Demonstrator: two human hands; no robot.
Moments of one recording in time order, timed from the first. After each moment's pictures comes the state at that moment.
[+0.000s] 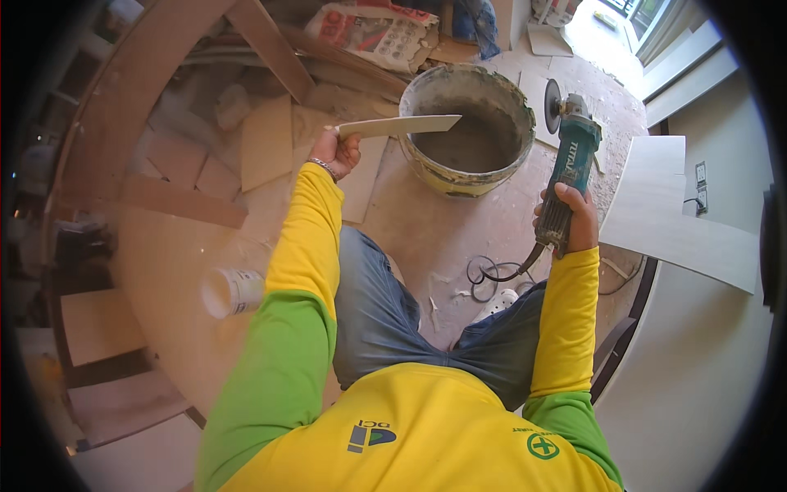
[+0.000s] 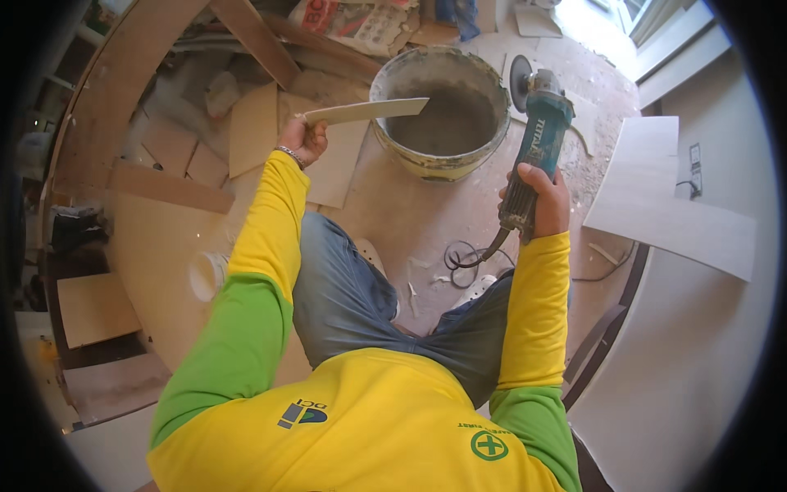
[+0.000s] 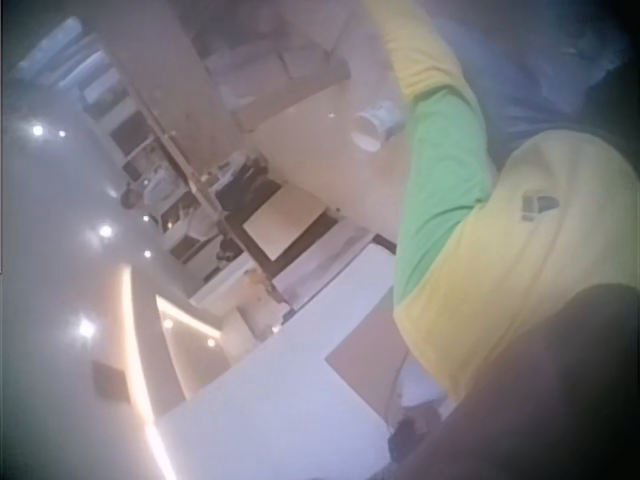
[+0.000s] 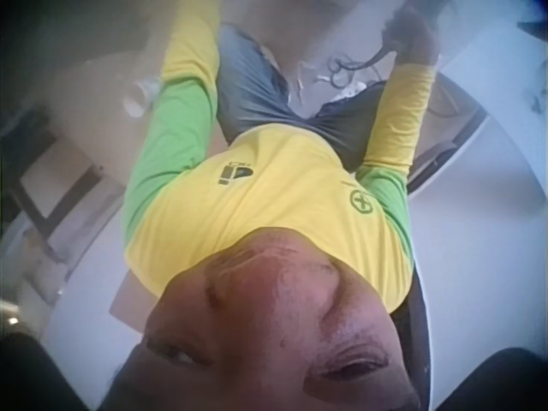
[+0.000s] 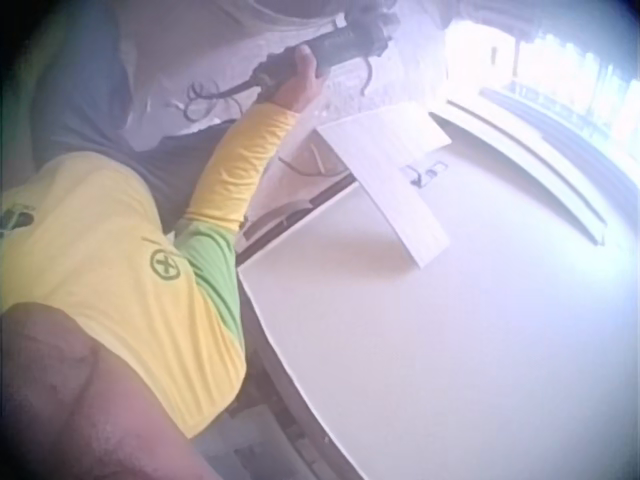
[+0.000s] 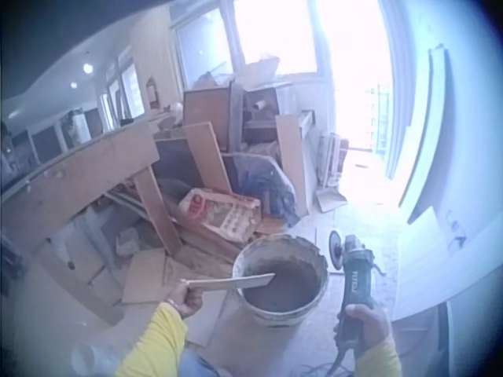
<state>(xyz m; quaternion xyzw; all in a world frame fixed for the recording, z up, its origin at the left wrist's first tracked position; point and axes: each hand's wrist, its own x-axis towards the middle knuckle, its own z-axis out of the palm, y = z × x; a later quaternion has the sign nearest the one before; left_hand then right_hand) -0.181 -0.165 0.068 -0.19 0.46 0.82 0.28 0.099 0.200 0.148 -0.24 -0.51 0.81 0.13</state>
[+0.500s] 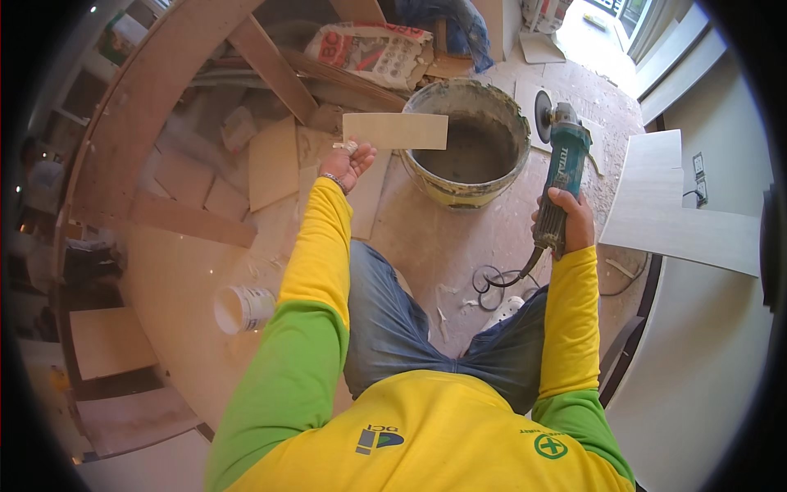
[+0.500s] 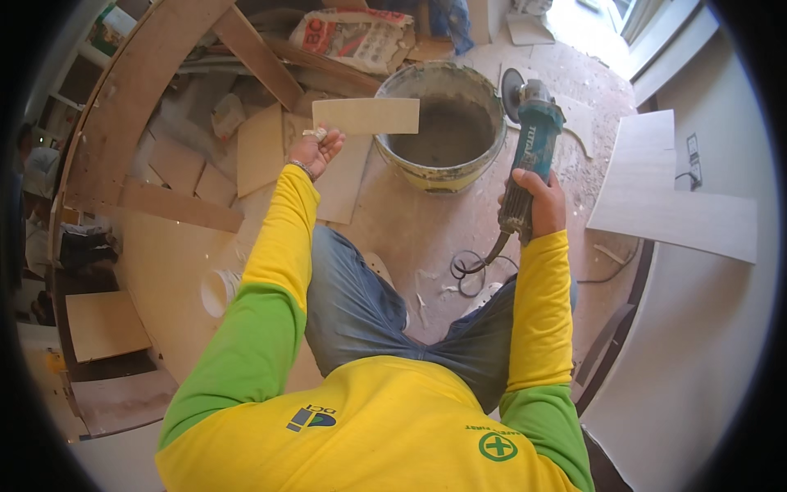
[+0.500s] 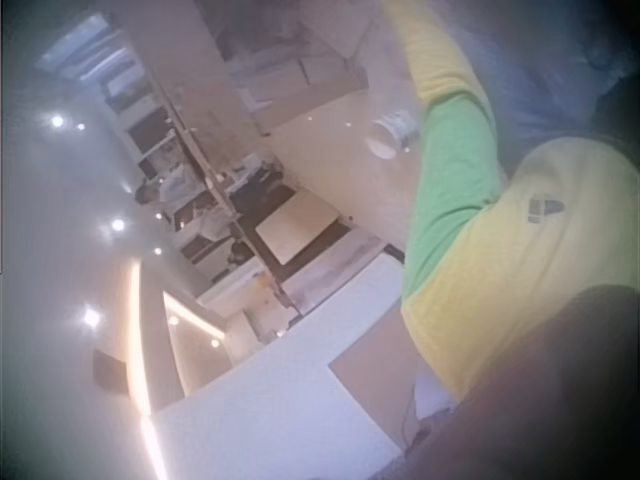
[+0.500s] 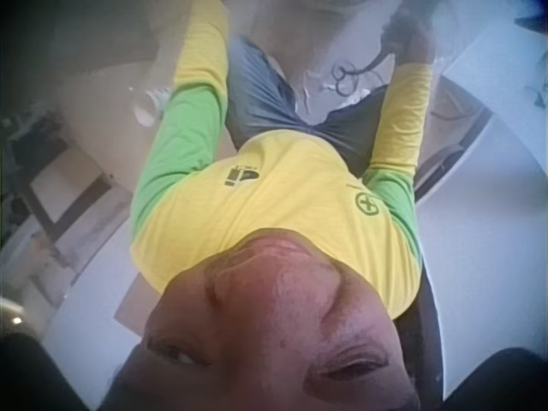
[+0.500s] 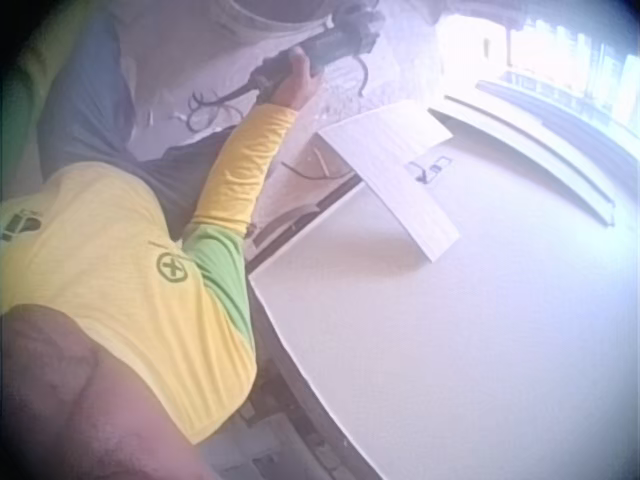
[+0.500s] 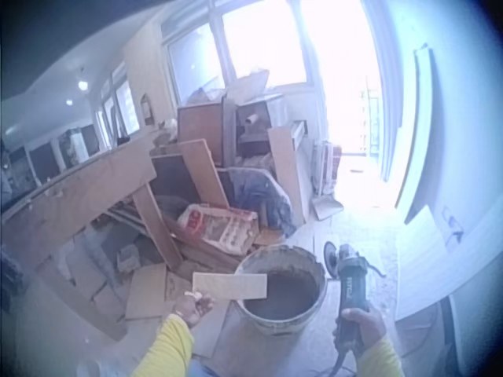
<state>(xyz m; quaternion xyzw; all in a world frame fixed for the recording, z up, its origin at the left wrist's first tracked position) -0.176 -0.147 0.067 -0.14 0.52 0.82 0.19 0.099 0.200 0.150 -0.25 -0.51 0.81 0.13</state>
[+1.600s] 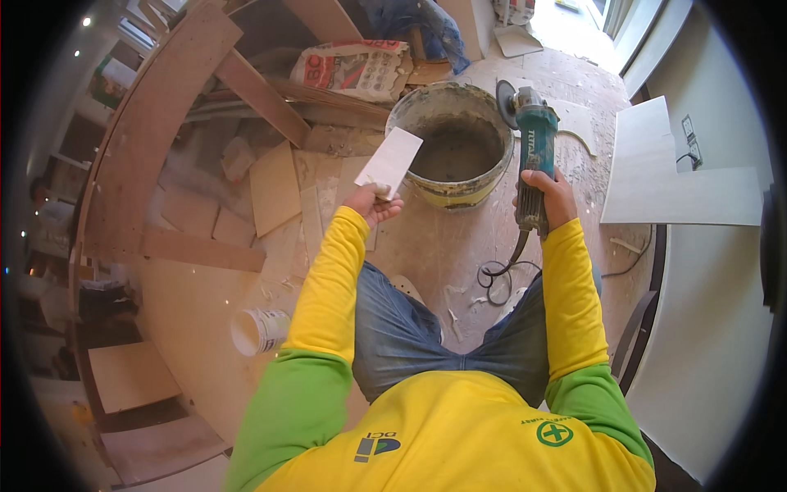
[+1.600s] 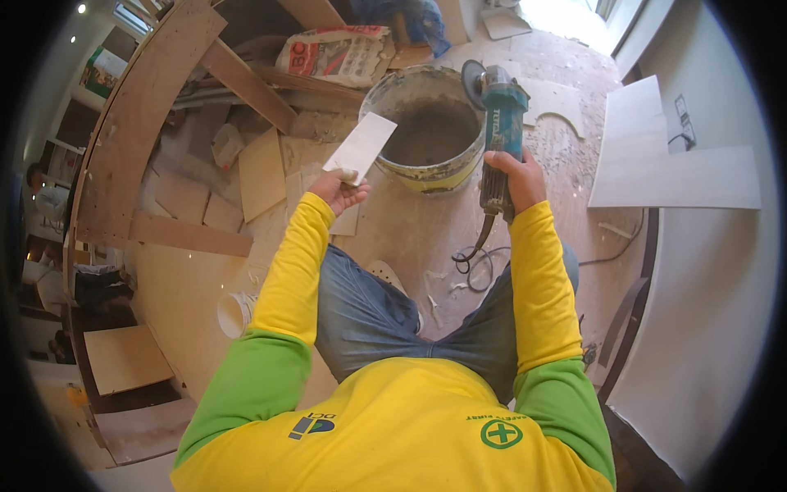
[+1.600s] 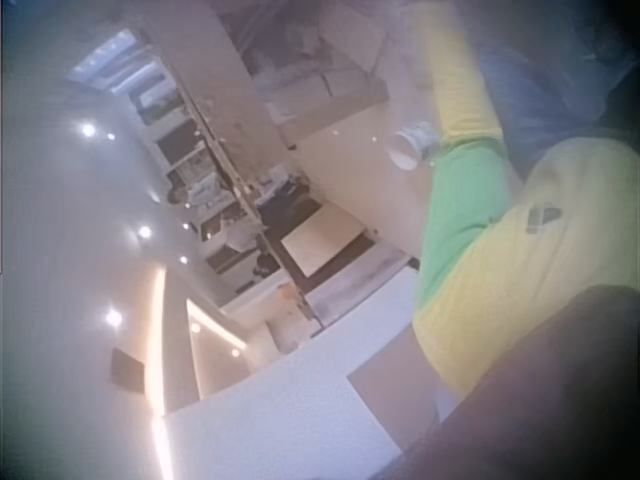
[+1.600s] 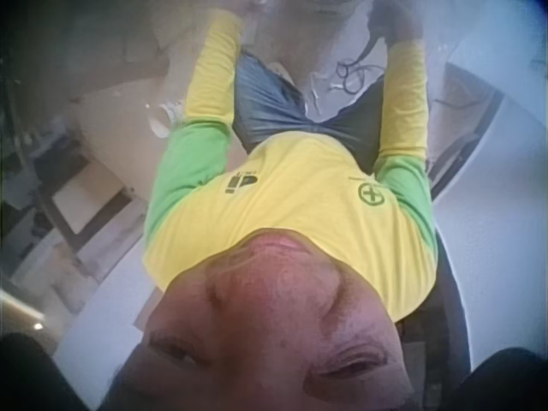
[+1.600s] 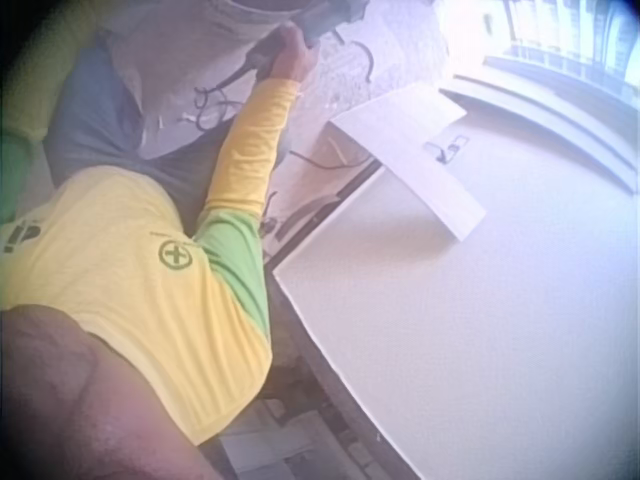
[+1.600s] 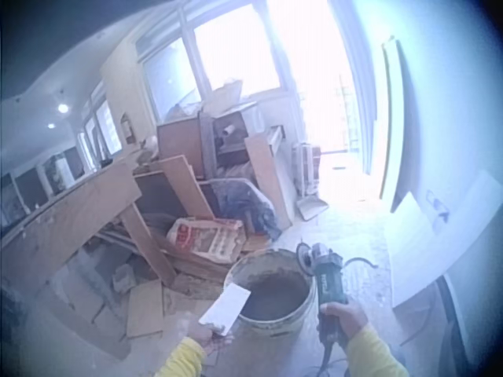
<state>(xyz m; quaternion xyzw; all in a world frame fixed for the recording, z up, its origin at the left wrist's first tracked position) -0.088 -0.106 0.095 -0.13 0.63 0.69 0.35 0.098 0.200 0.144 -0.24 -0.52 0.81 0.14</state>
